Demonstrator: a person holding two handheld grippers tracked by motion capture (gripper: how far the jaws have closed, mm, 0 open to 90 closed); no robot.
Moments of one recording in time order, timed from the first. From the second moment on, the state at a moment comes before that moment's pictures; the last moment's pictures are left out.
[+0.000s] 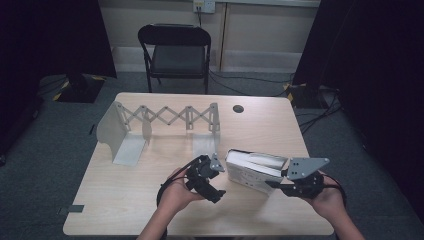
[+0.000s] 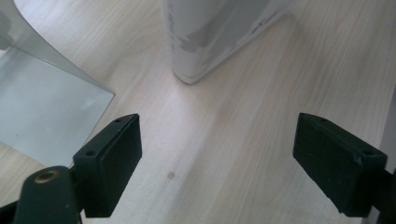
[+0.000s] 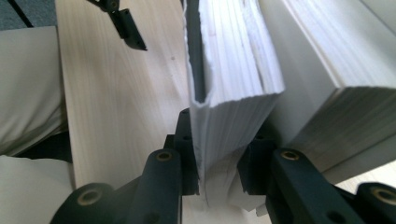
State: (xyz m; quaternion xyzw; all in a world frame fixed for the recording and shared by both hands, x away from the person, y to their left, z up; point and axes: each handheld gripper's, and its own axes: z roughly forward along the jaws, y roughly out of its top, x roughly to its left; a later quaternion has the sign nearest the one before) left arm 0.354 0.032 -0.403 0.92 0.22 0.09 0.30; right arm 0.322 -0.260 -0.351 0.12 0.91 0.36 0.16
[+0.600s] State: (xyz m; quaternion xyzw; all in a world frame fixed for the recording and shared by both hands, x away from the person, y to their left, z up) left arm 0.368 0.015 -0.379 0.93 0.20 0.09 0.31; right arm 0.323 -0.272 -0.358 0.14 0.90 0.38 0.15
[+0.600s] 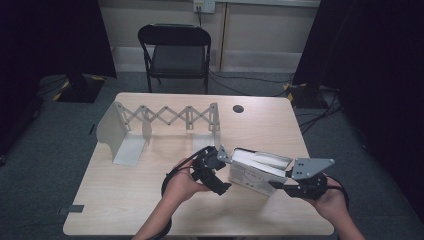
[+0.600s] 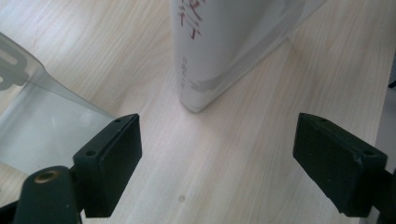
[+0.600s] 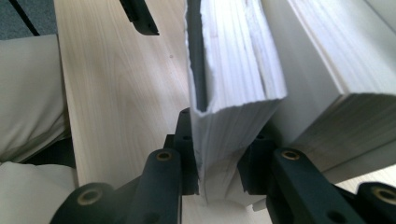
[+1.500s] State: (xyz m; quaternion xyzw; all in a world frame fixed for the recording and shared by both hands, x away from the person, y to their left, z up) left arm 0.372 -0.024 -0.345 0.93 0.15 0.10 0.33; right arm 0.325 -0.278 -0.362 0.14 0.90 0.39 0.15
